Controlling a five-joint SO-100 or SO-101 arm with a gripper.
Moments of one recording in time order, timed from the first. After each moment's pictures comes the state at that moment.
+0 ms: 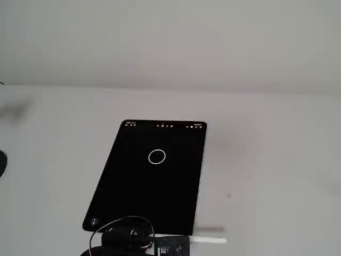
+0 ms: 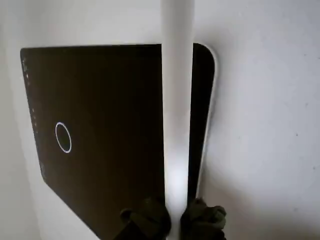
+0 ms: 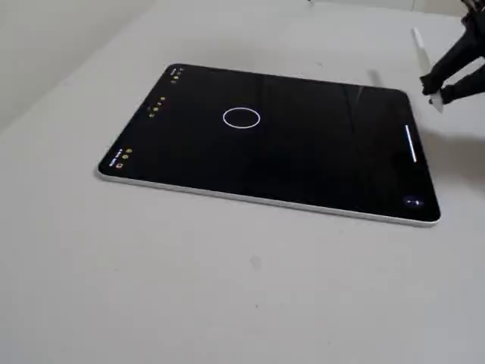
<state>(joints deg) 0.0 189.8 174.2 63.5 -6.9</state>
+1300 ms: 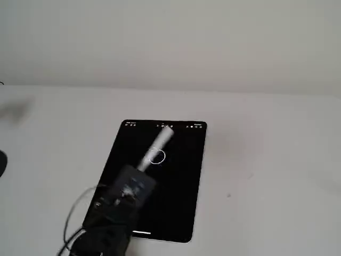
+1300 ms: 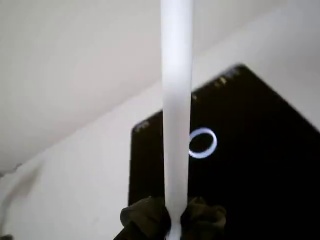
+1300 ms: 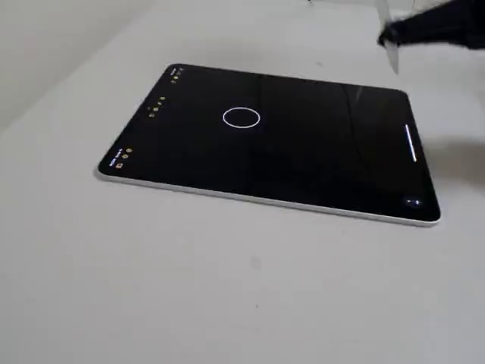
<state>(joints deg) -14.1 178.7 179.6 9.7 -54.9</state>
